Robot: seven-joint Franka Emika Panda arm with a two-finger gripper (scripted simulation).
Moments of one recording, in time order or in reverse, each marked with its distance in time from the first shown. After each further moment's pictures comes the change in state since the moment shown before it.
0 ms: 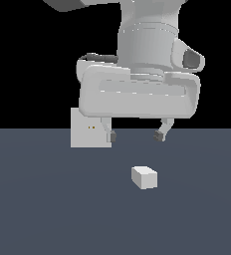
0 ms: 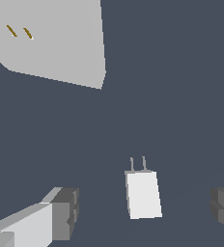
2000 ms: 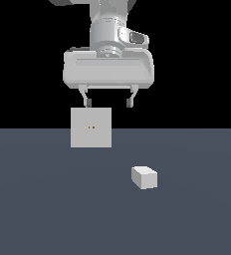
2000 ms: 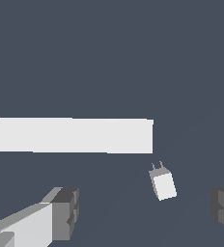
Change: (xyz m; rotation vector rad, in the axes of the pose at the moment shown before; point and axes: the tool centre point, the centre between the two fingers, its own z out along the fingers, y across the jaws) arm 0.083 -0.041 -0.052 -0.028 -0.304 0.214
